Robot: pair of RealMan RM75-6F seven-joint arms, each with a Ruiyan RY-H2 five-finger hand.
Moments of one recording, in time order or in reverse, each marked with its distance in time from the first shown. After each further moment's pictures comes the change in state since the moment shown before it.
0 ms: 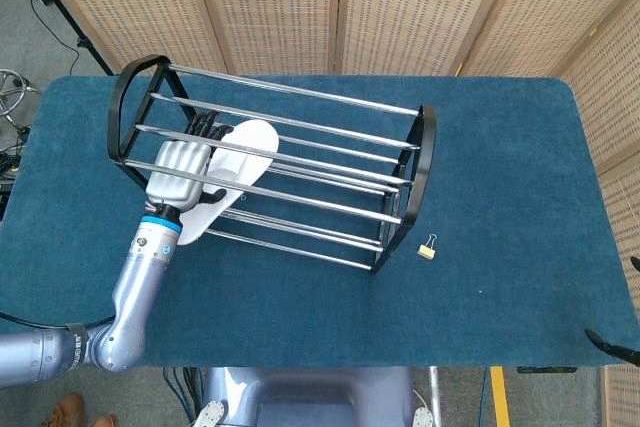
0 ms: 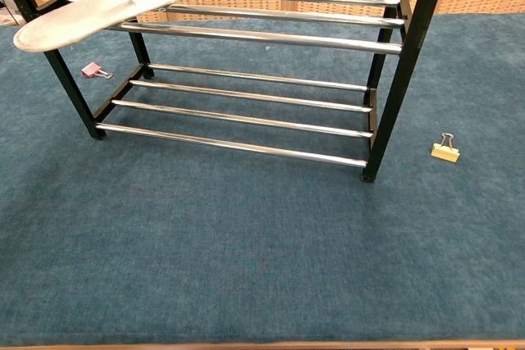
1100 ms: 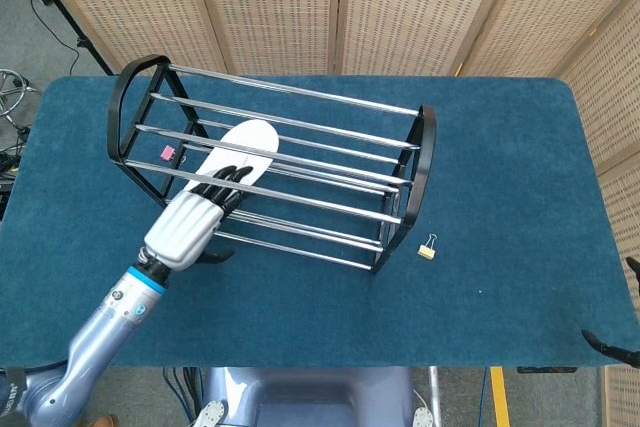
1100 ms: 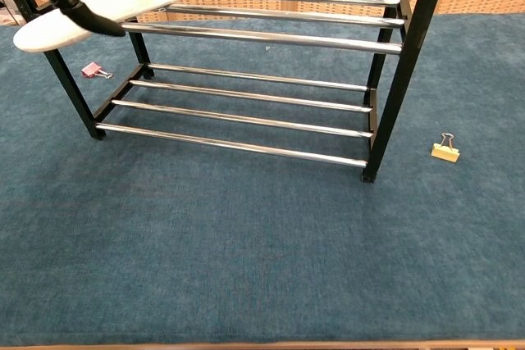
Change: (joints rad) left arm 0.135 0.213 0.202 -0.217 0.483 -0.122 -0.275; right arm -0.003 -0.007 -0.007 -0.010 -0.018 0.012 -0.022
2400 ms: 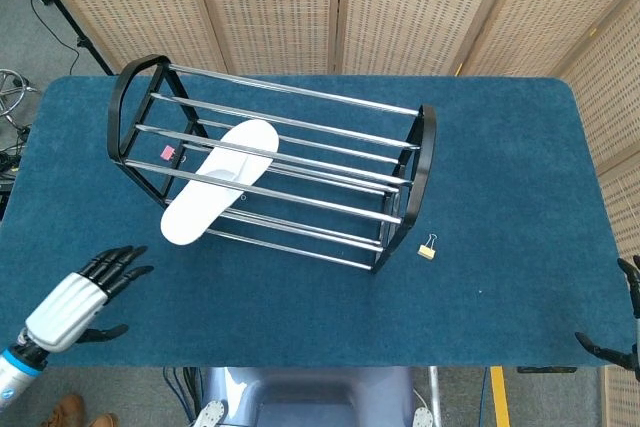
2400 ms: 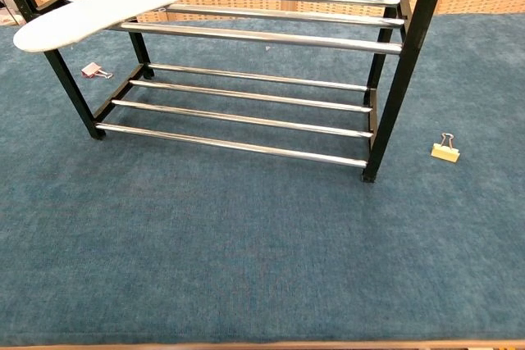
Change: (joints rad) left arm 0.437 0.024 0.364 0.629 0.626 0.370 -0.638; right arm -0.003 -0.009 -0.013 -0.013 -0.029 0.011 -0.030
